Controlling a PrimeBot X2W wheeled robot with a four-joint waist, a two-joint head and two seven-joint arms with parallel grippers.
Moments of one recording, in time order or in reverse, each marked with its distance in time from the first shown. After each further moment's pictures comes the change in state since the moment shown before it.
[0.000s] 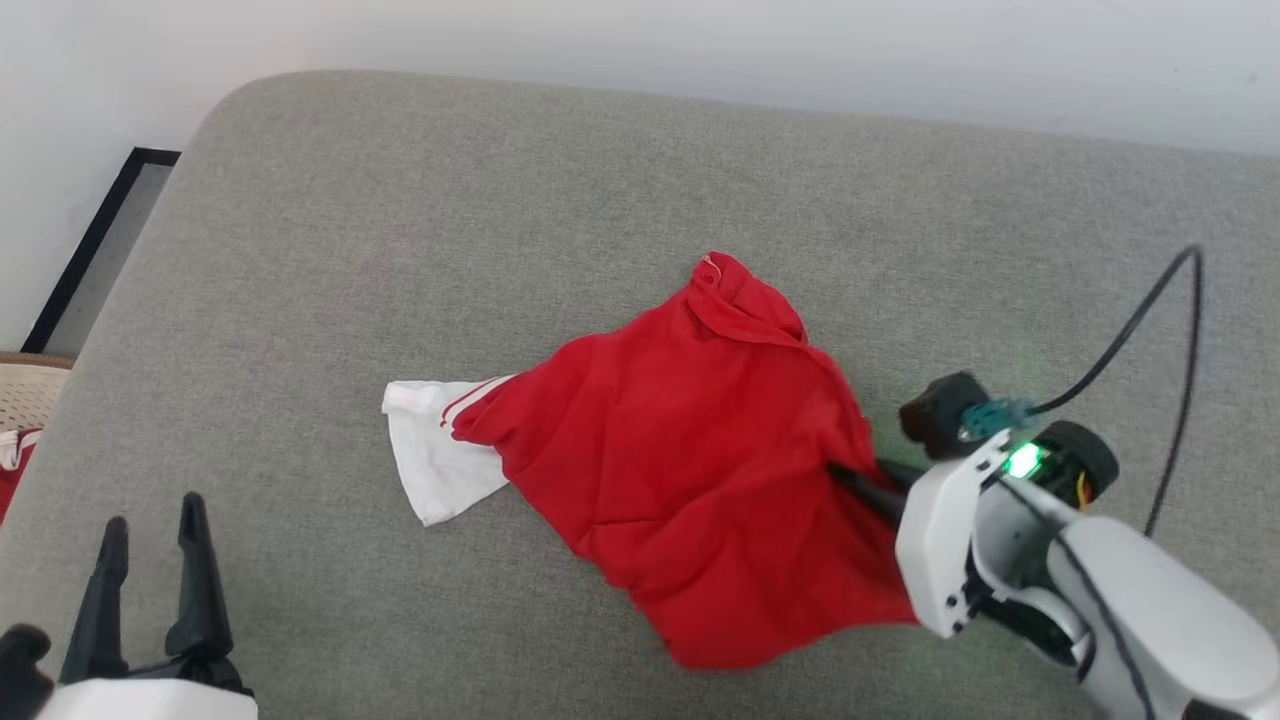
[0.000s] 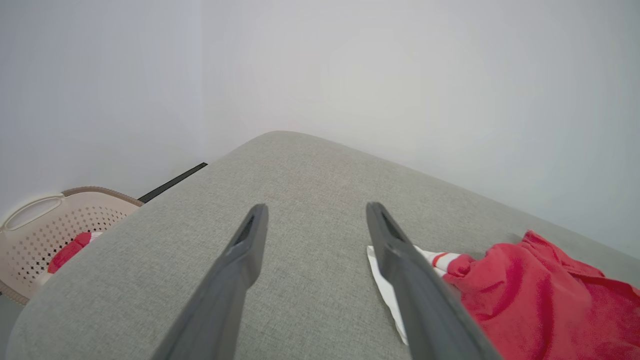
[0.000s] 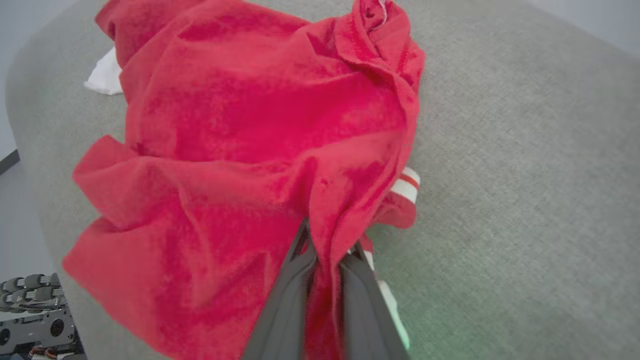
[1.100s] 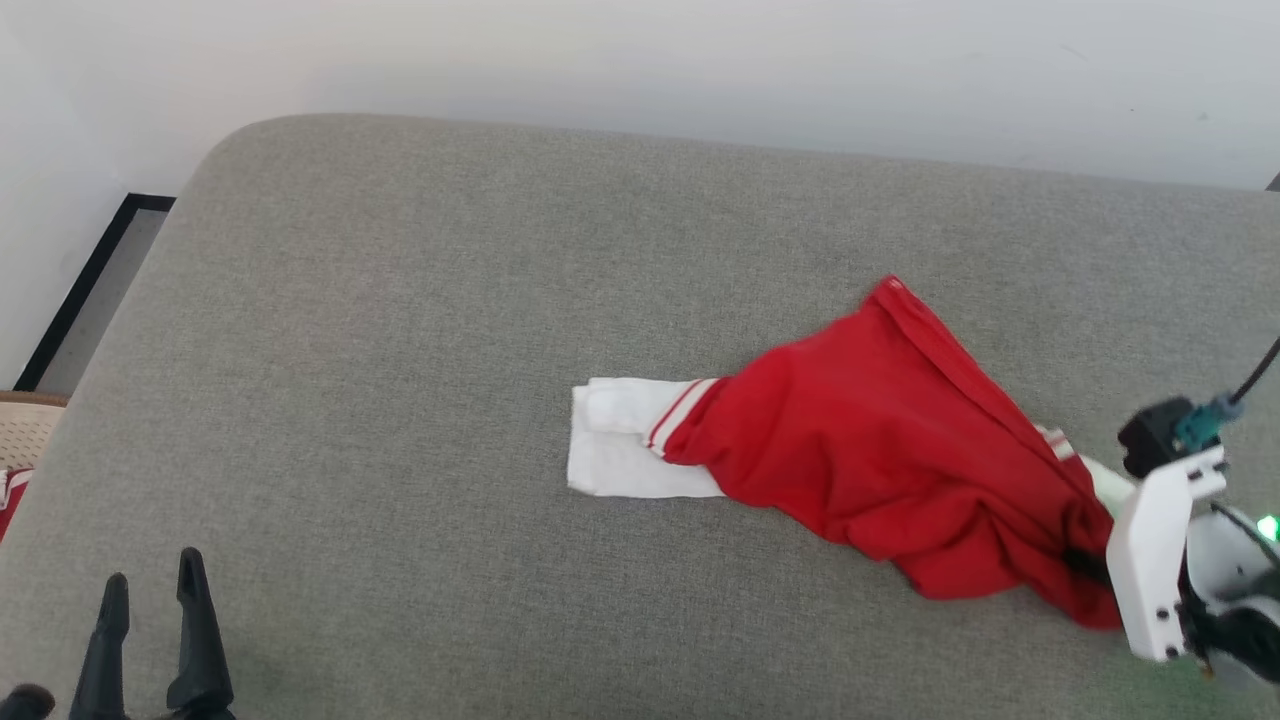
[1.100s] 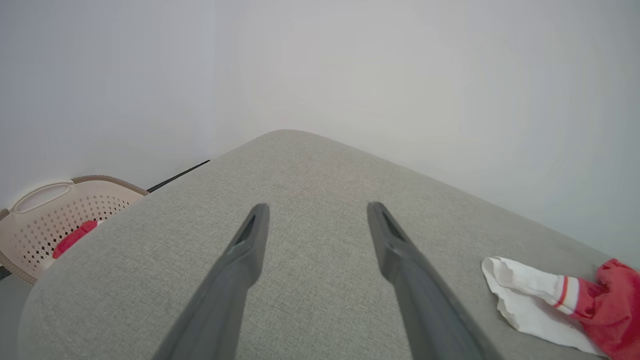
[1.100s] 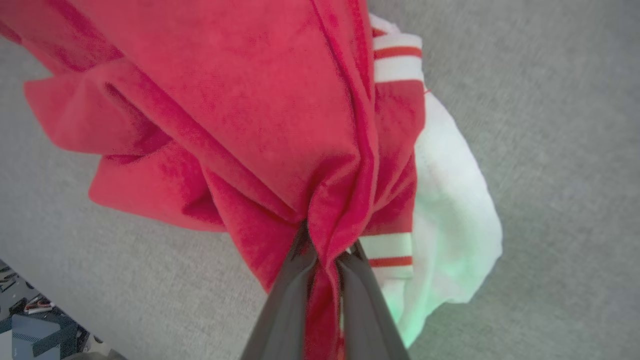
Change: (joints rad) left arm 0.040 -0.173 0.178 0.067 0.148 -0.164 -0.001; right arm 0.122 -0.209 -0.248 0.038 0.150 0.000 0.369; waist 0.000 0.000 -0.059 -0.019
